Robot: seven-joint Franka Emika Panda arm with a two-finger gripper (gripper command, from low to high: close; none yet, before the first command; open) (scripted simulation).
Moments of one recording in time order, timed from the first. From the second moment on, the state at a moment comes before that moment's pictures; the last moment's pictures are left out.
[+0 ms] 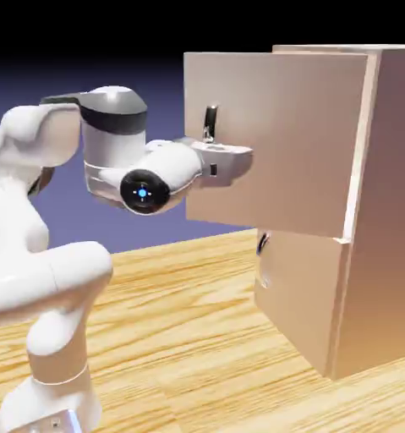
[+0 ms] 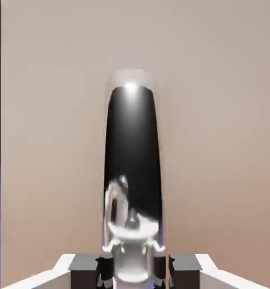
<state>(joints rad) 1.80 1.17 -2.77 -2.84 1.84 1.02 -0.93</state>
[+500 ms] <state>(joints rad) 1.68 0.62 -2.81 -2.50 1.39 0.73 -1.29</state>
